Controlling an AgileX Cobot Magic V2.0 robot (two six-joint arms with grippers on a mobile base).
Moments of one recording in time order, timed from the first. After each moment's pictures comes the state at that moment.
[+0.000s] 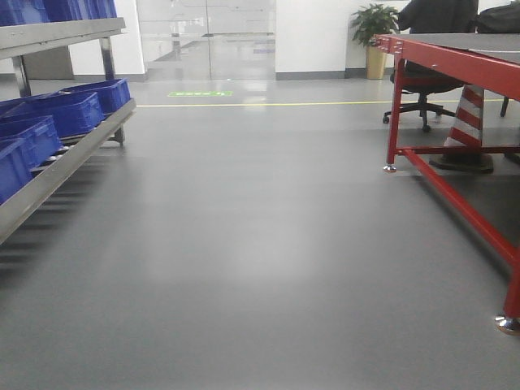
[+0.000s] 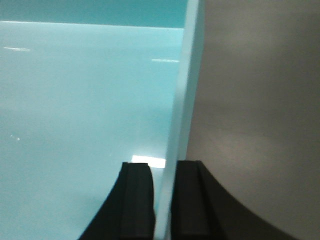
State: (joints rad) left arm -0.32 1.34 -1.81 -0.10 1.05 -0.12; right arm 0.41 1.49 -1.97 0.10 1.11 0.15
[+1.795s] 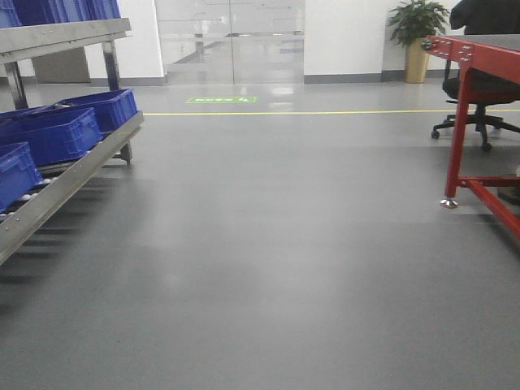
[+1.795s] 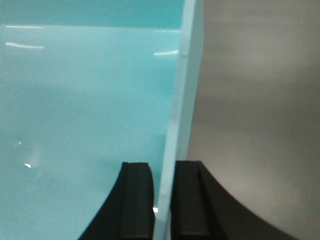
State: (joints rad) left arm -0.32 1.34 -1.81 -0.10 1.04 -0.12; right arm 0.41 1.49 -1.97 0.10 1.08 0.15
